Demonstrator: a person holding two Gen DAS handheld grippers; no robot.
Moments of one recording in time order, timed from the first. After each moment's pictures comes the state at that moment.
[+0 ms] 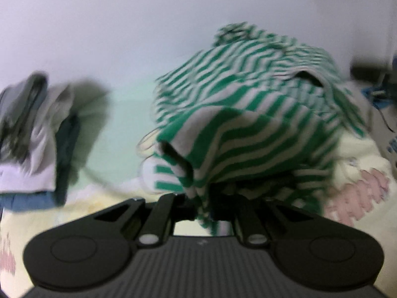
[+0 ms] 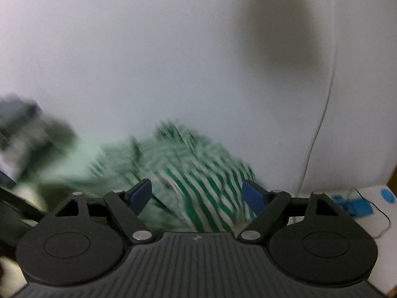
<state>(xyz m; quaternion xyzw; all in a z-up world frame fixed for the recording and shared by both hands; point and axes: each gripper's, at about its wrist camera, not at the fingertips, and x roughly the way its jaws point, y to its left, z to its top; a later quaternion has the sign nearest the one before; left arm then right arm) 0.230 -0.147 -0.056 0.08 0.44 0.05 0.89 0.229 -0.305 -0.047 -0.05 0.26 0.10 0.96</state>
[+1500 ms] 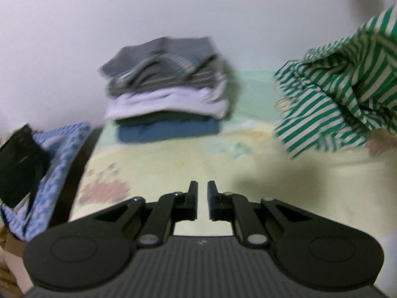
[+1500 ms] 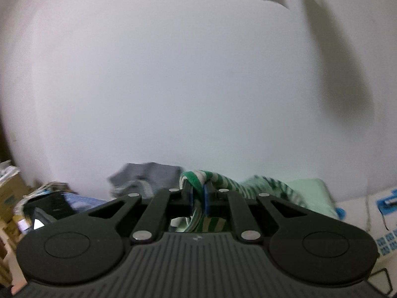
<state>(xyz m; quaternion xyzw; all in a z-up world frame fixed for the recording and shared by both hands) 0.004 0.054 0.033 0.04 0.41 0.13 0.90 0.007 -0.197 0.126 0.09 0.16 0.27 0.95</state>
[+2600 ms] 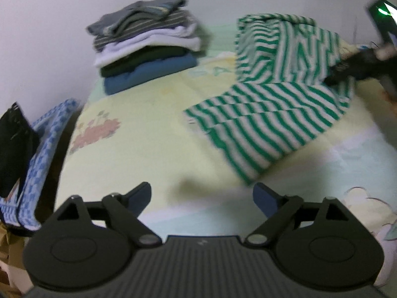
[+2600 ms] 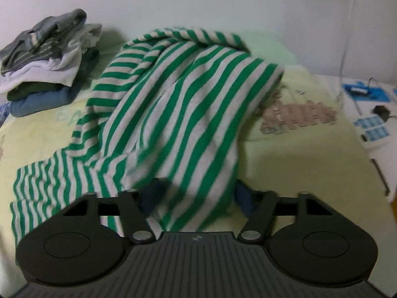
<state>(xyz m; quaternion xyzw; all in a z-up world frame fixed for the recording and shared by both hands) -0.093 0.036 -0.042 0.10 0.44 0.04 0.89 0.099 -0.176 -0.084 0.04 0.42 0.10 0.90</state>
